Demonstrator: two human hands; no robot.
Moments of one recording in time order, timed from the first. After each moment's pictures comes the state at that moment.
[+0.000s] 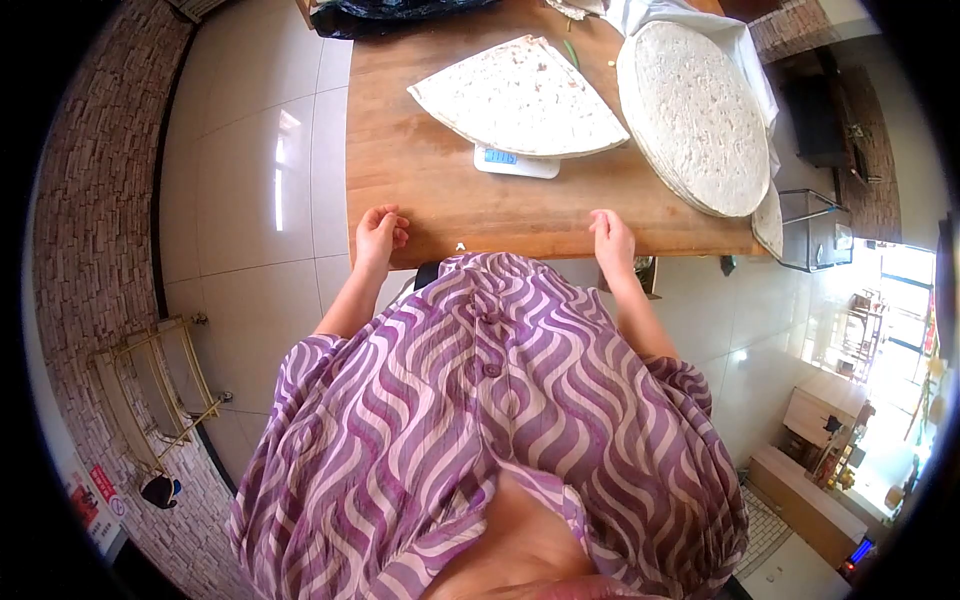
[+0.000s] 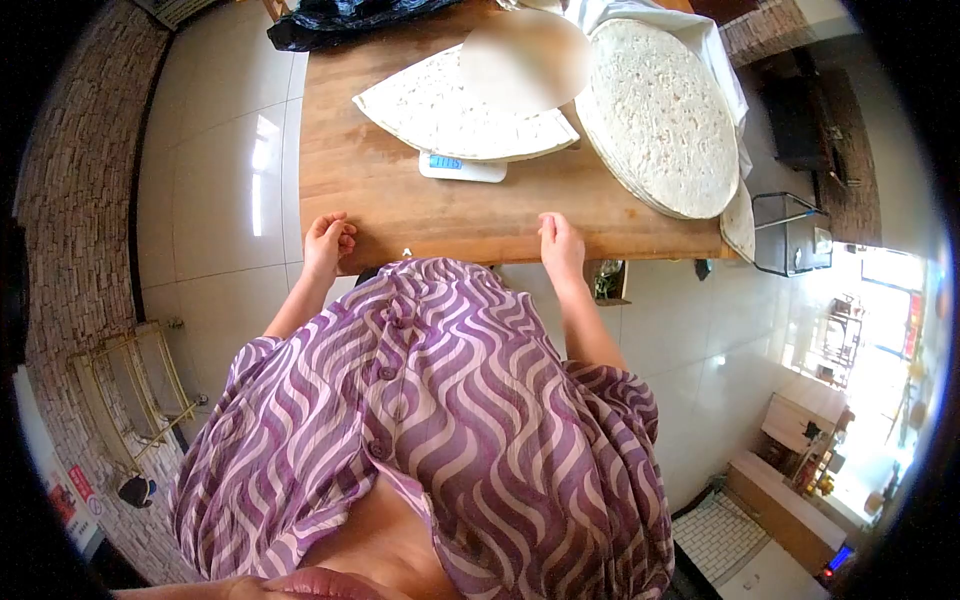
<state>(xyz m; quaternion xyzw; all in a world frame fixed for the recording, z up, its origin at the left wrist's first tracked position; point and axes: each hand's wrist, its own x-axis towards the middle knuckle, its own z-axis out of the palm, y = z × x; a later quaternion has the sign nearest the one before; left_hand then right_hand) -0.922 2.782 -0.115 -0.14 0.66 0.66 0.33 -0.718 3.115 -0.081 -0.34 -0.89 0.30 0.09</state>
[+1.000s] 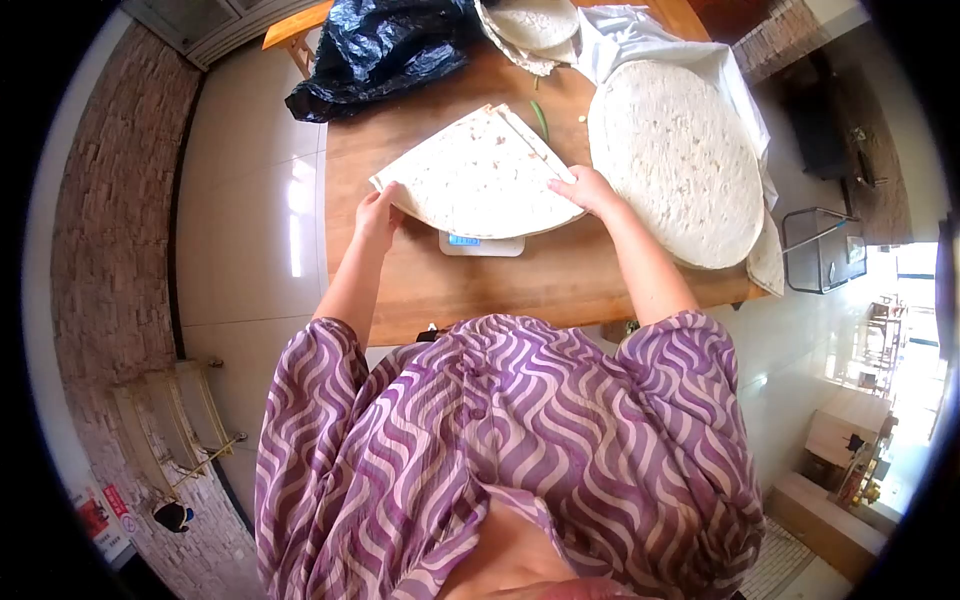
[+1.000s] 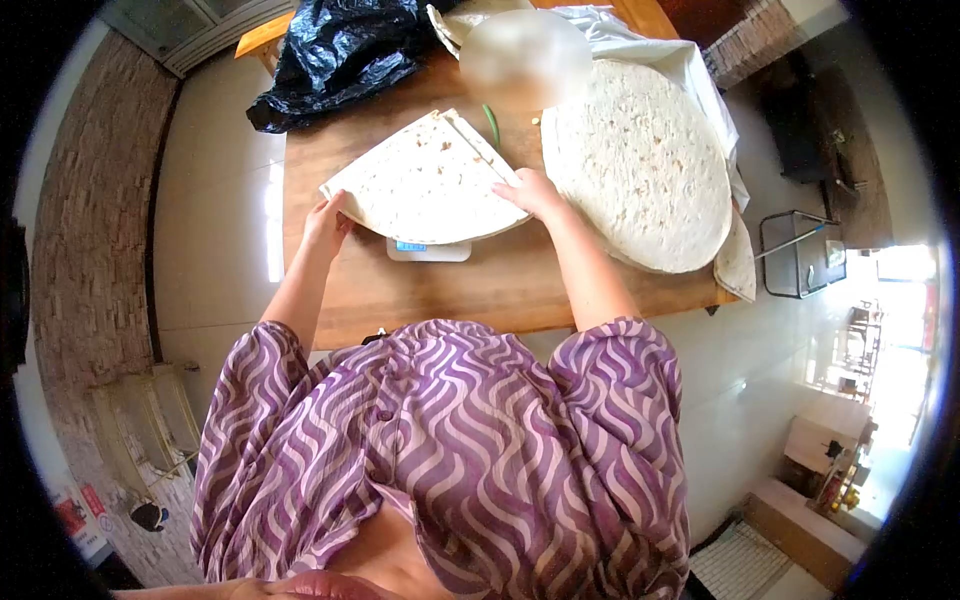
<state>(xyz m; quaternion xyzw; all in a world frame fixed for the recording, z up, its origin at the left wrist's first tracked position) -1.043 2.847 -0.078 -0.15 0.57 0.74 0.31 -0.889 3.192 -0.037 -0.26 -0.87 0.41 -0.11</state>
